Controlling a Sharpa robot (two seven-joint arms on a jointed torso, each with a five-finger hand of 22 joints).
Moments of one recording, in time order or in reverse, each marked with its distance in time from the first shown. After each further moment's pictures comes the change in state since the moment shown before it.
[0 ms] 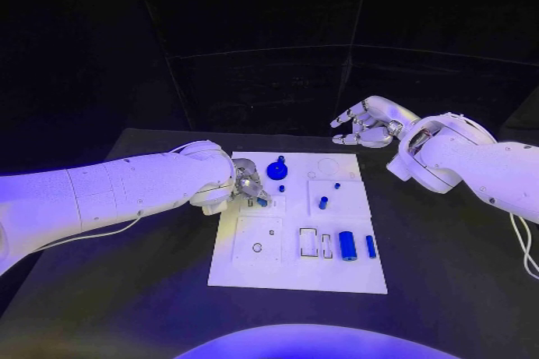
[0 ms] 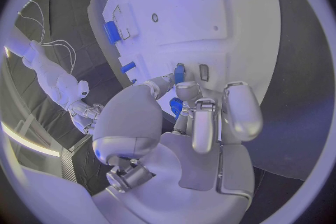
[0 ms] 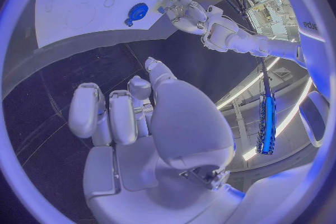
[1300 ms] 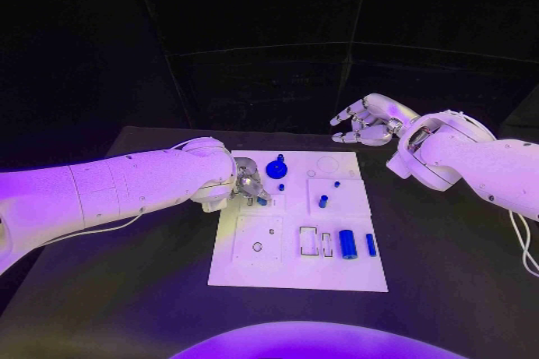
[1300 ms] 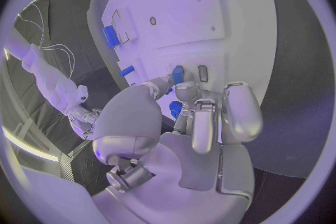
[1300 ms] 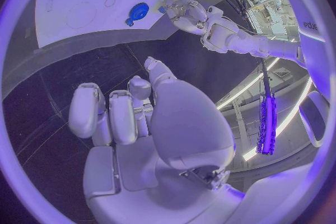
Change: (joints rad) left arm 0.002 0.012 0.002 -0.009 -0.012 0.050 -0.016; left_hand -0.016 0.000 -0.015 -0.016 0.000 0.013 -0.013 0.017 0.002 0.007 -0.007 0.004 0.002 0.000 -0.007 0.000 0.000 0.000 0.003 -0.003 0.000 0.004; right arm 0.000 0.003 0.000 -0.004 -0.001 0.004 0.000; right_hand 0.005 -0.005 0.000 0.000 0.000 0.000 0.000 0.000 0.000 0.000 0.000 0.000 -0.001 0.000 0.000 0.000 -0.001 0.000 0.000 0.000 0.000 -0.001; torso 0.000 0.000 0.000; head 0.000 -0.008
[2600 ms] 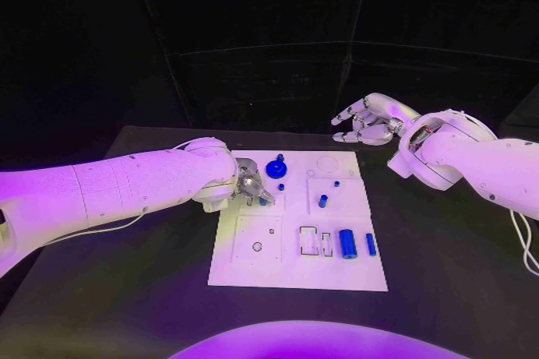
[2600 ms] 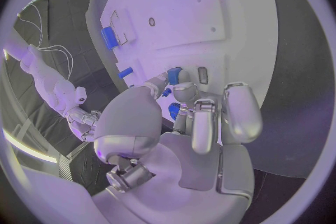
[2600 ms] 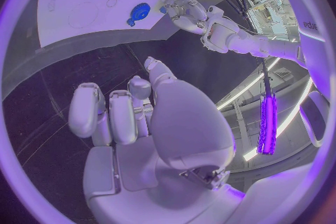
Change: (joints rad) left arm -0.002 0.014 -0.002 -0.010 0.000 0.007 -0.014; left_hand -0.071 0.005 -0.205 0.062 0.001 0.043 -0.024 0.027 -0.010 0.007 -0.007 0.018 -0.001 0.000 -0.007 0.000 0.000 -0.010 0.003 -0.010 0.004 0.010; right arm 0.000 -0.005 0.000 0.000 0.000 0.003 -0.003; right_hand 0.000 0.000 0.000 0.000 0.000 0.000 0.000 0.000 0.000 -0.004 -0.004 0.000 -0.004 0.000 0.000 0.000 -0.006 0.000 0.000 0.000 -0.004 -0.007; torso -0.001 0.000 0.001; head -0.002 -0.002
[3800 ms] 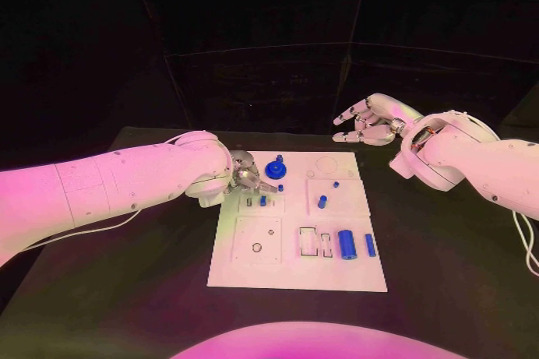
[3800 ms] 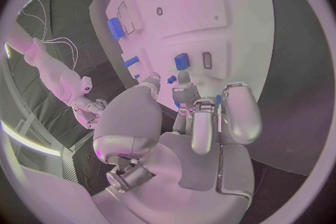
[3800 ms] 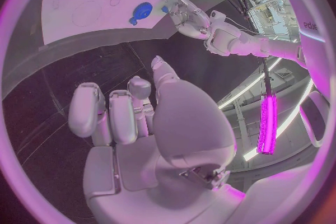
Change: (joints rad) left arm 0.003 -0.049 0.061 0.042 0.000 -0.017 0.004; left_hand -0.005 -0.013 -0.282 0.128 -0.102 0.000 0.000 0.012 -0.005 0.007 -0.007 0.009 0.006 -0.002 -0.009 0.008 0.000 0.000 0.007 -0.008 -0.001 0.012; right arm 0.000 -0.011 0.000 0.002 0.000 -0.008 0.001; right_hand -0.041 -0.001 -0.042 0.051 -0.136 -0.007 0.000 0.000 0.000 -0.004 0.004 0.000 0.000 0.000 0.000 -0.004 0.000 0.000 0.000 0.000 -0.004 -0.001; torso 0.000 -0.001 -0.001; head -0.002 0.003
